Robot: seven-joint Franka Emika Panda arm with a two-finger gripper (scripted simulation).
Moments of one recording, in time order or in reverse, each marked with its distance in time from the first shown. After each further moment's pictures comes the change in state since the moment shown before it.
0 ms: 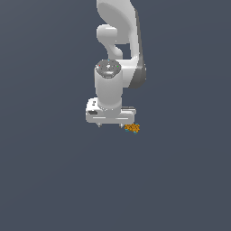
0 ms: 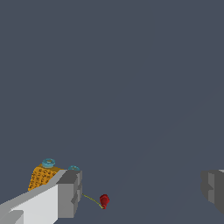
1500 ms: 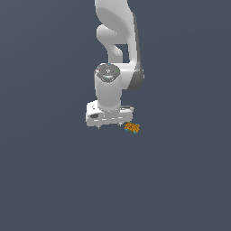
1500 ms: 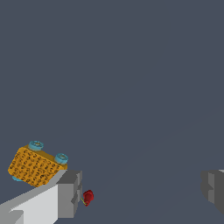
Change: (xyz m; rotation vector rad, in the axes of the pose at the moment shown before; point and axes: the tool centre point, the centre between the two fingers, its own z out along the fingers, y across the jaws) arm -0.009 0.005 0.017 -0.009 -0.007 -0.191
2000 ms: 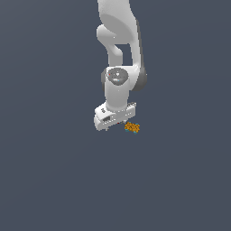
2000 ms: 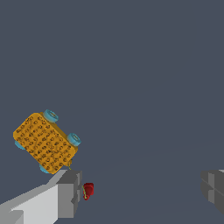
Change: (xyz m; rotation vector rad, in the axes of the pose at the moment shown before) arm -0.014 -0.031 0.023 -0.002 0.000 -0.314
